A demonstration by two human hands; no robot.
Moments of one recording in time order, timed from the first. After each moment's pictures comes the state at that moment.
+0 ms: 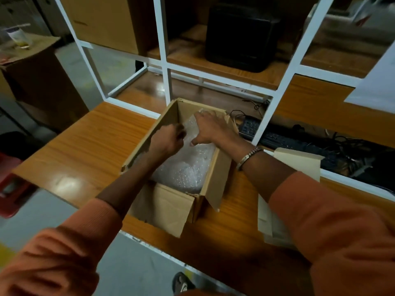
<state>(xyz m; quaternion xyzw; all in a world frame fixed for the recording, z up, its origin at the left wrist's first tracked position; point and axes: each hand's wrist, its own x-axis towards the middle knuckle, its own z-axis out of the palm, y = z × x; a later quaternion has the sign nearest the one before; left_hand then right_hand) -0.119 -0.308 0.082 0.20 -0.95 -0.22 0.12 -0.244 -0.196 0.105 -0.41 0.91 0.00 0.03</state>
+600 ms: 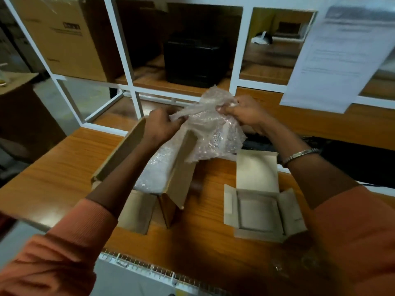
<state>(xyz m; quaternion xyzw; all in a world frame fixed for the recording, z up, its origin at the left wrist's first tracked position) -0.144 -0.204 0.183 0.14 -0.90 -0.33 0.24 -0.278 0.028 0.223 -0.29 0.82 -0.47 0.13</state>
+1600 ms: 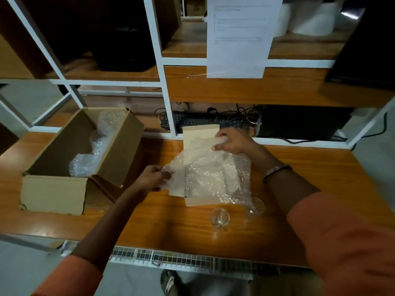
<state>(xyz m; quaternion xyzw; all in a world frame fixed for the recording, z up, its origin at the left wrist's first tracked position) -0.085 -0.024 0.031 0.22 -0.78 -0.58 -0.10 -0.266 0.252 0.090 -0.20 0.93 -0.27 0.16</state>
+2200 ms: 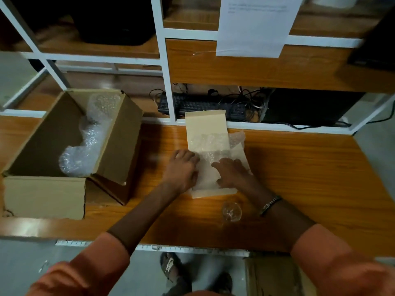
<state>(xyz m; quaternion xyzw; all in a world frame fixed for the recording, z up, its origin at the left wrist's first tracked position) -0.124 0.014 -0.007 -0.10 -0.99 -0.01 0.04 -0.195 0.211 -0.027 -0.26 0.94 0.06 0.20</state>
